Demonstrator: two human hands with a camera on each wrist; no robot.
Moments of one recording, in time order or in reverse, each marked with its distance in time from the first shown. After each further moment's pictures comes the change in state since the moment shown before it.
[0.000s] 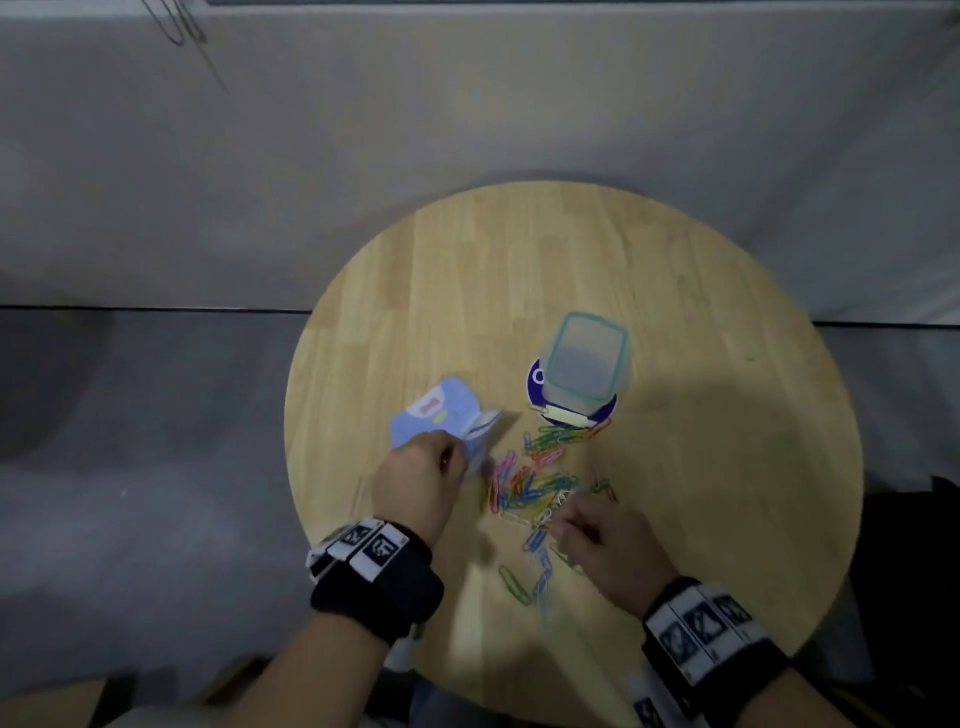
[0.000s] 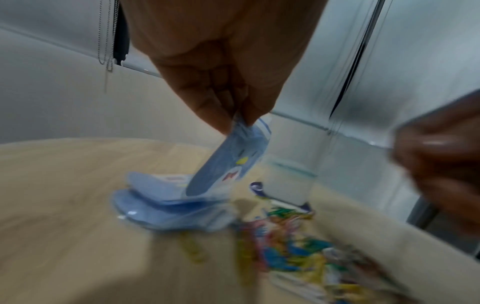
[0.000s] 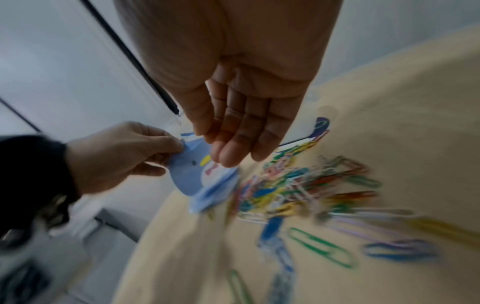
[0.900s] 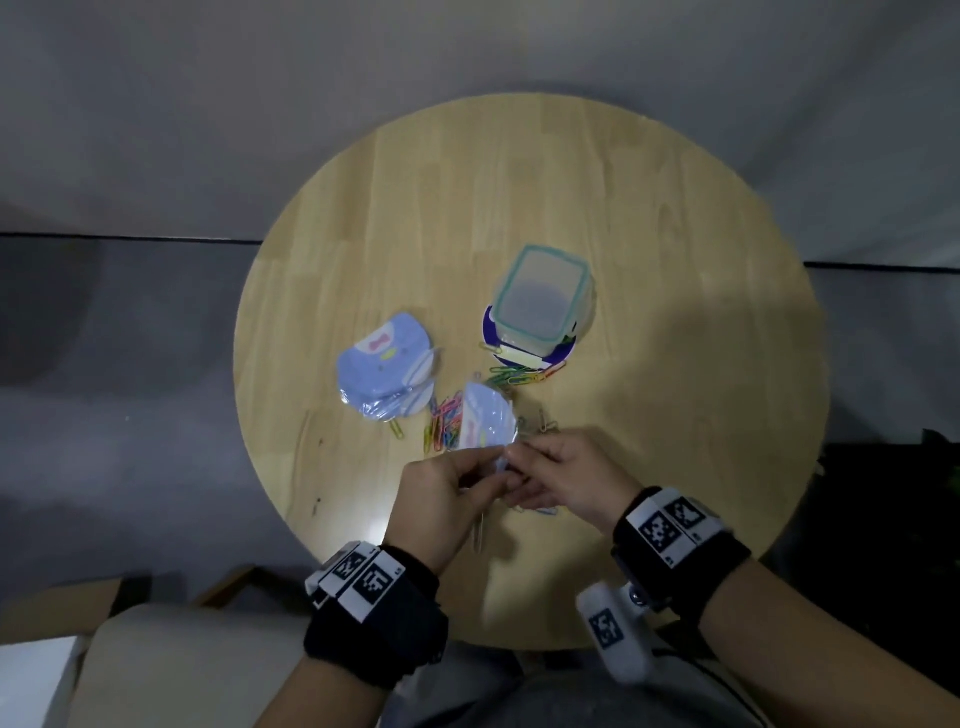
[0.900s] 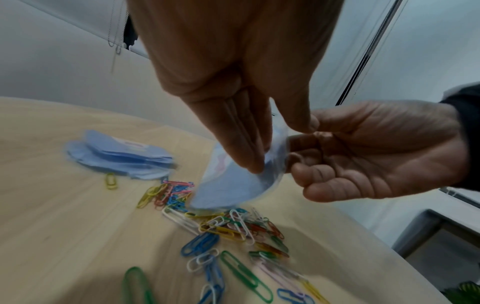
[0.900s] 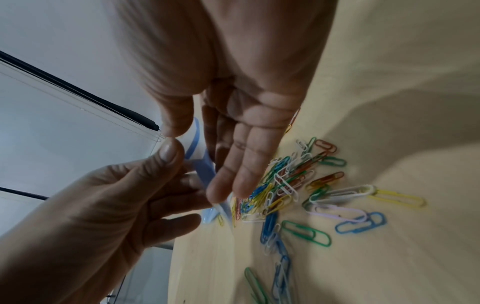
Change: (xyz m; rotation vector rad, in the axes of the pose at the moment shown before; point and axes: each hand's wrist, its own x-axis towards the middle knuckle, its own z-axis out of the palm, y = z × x) left_hand -0.077 0.070 0.047 -0.574 -0.231 -0.071; right_hand 0.012 0.016 -0.037 0.563 -0.364 0.242
